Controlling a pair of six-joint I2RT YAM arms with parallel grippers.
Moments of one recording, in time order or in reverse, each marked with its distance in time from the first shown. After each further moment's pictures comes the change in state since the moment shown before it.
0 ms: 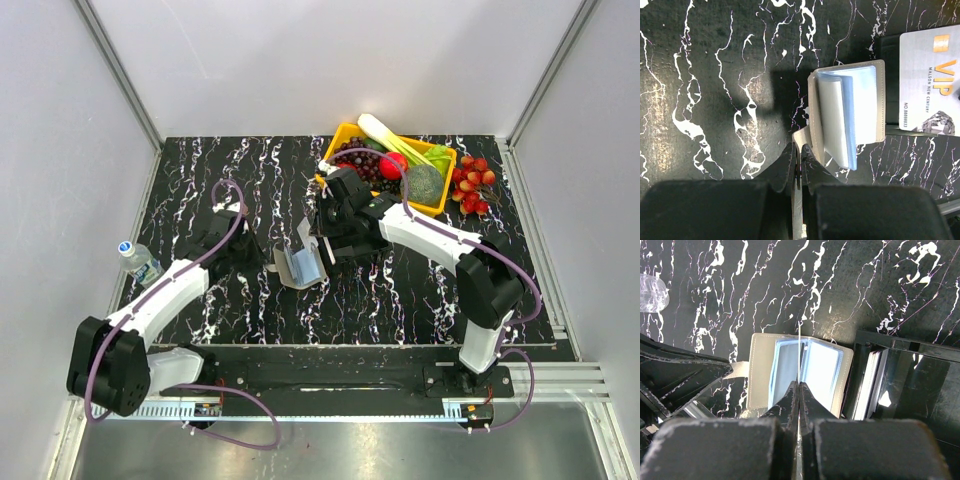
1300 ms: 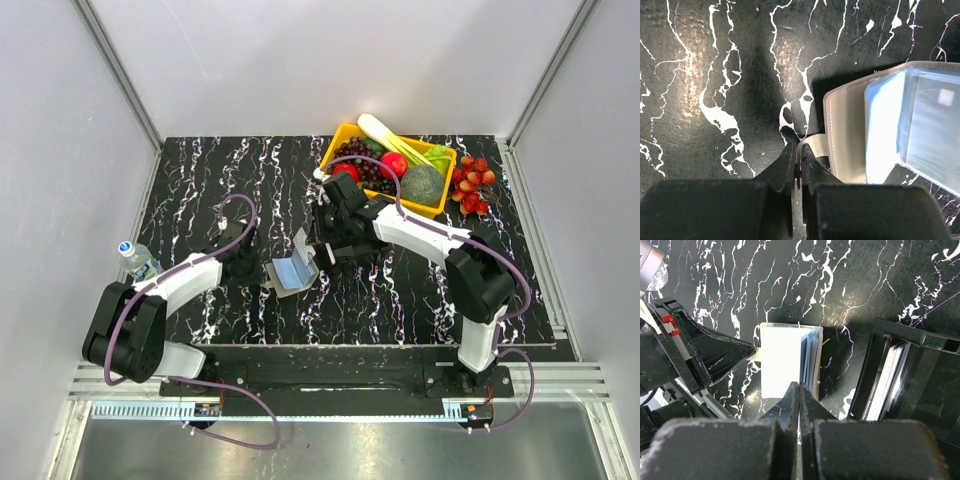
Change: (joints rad) left arm 0.000 0.185 -0.056 0.001 -0.086 -0.023; right arm 0.000 0.055 -0.001 -0.004 -0.098 0.003
